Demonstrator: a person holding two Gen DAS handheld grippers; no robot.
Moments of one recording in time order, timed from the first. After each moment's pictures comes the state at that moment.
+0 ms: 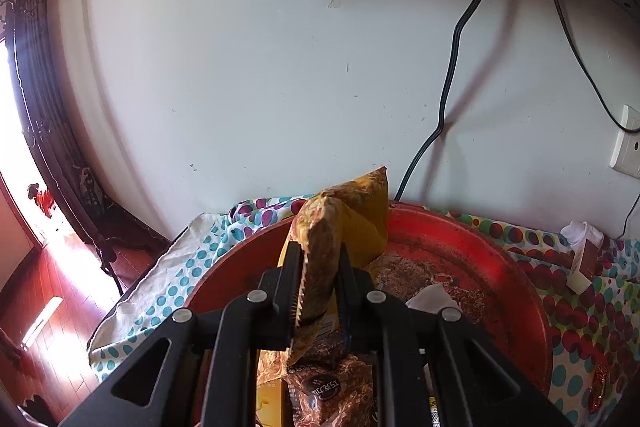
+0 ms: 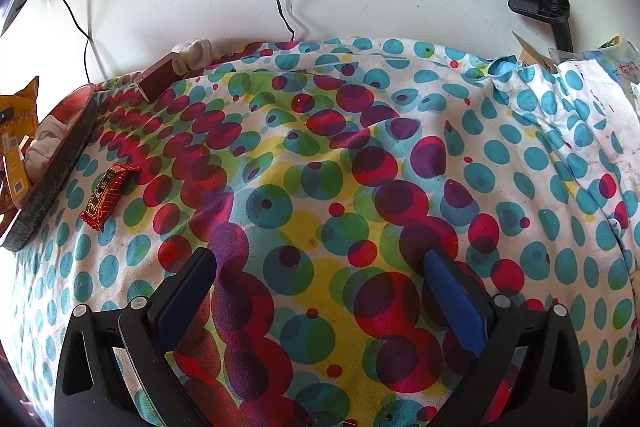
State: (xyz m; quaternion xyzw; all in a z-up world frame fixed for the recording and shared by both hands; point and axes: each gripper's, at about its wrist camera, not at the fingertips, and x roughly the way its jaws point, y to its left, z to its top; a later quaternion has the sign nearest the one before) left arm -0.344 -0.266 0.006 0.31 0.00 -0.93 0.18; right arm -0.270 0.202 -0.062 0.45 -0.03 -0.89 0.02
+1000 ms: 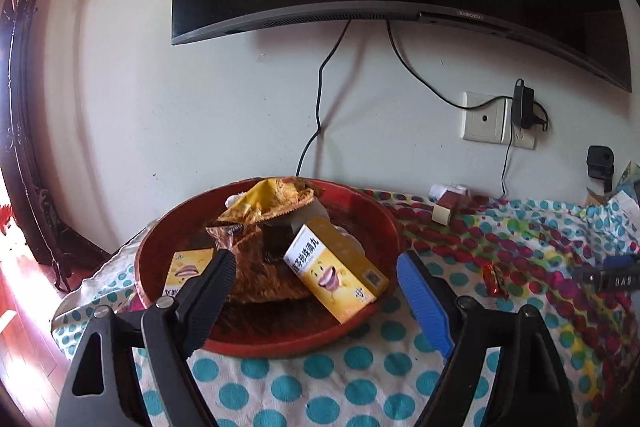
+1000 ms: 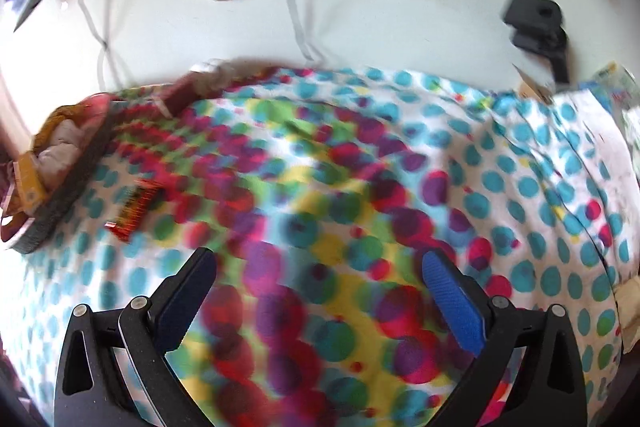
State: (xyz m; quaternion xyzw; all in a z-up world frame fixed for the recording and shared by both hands) left arm -0.158 -0.164 -0.013 0.21 0.00 -0.97 0.07; right arm -0.255 0.170 -0.023 0.42 0.00 -0.91 0.05
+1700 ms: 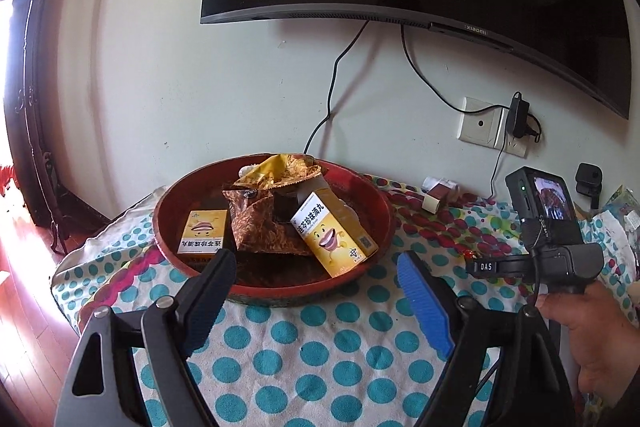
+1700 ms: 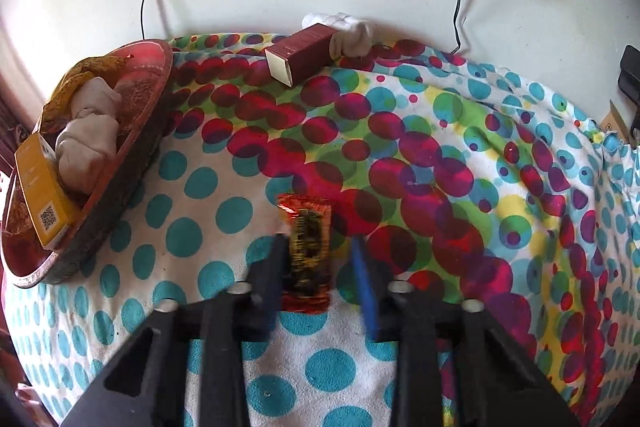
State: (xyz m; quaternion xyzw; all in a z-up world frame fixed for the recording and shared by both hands) left arm -0.116 -0.171 -0.002 0.23 0.06 -0.97 0.07; right arm -0.290 0.071 -0.045 0.49 0.02 -0.87 0.05
